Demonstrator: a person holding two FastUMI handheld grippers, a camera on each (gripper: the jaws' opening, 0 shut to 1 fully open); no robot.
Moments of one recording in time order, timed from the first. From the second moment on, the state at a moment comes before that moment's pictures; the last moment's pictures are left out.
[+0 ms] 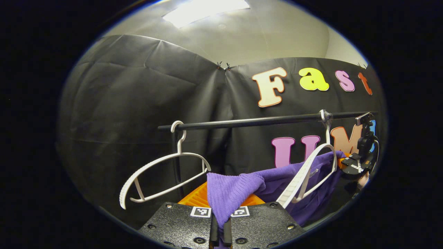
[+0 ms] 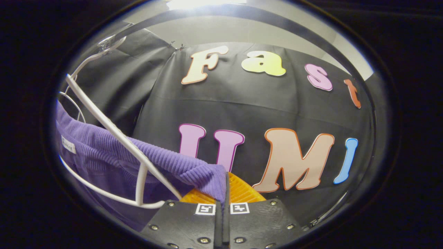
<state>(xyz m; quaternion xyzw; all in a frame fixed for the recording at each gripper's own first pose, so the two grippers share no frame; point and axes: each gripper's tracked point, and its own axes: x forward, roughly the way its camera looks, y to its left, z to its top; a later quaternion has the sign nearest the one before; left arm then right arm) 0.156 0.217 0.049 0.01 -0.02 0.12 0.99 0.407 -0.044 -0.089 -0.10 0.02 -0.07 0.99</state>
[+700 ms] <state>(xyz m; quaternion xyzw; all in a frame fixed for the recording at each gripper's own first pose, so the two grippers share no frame) 0.153 0.215 -0.018 -0.01 0.04 0.10 0.99 0.384 -0.050 -0.149 -0.10 0.09 -0.08 0.99</state>
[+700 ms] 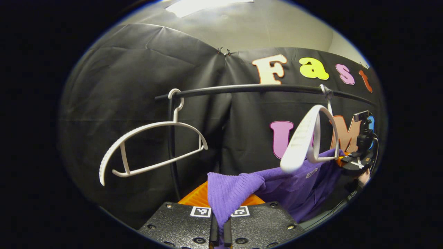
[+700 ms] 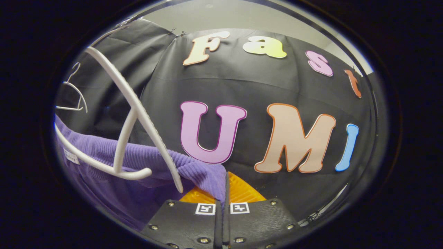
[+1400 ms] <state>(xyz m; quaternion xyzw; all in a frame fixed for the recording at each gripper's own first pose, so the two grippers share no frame) 0.140 0.192 -0.057 0.00 0.08 0.09 0.99 0.338 -0.050 -0.189 -0.11 0.14 -0.08 0.98</state>
